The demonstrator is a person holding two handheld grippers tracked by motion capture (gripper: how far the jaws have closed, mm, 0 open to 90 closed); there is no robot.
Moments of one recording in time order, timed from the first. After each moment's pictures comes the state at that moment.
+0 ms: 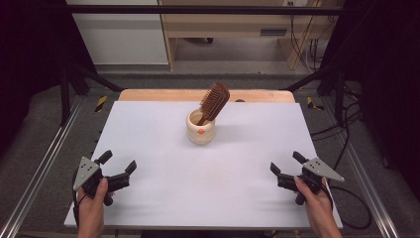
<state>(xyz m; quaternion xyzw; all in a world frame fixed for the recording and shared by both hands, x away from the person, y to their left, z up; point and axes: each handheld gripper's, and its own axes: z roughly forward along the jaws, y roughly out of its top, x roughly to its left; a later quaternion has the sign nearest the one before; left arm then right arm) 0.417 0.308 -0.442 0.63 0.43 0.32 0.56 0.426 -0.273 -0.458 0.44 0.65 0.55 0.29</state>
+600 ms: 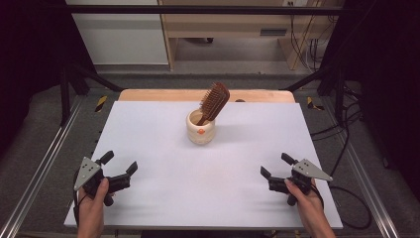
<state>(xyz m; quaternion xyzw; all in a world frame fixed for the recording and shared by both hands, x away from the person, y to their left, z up) 0.417 0.307 -0.444 0.64 0.42 0.31 0.57 0.430 -0.253 -0.469 0.40 0.67 0.56 0.27</state>
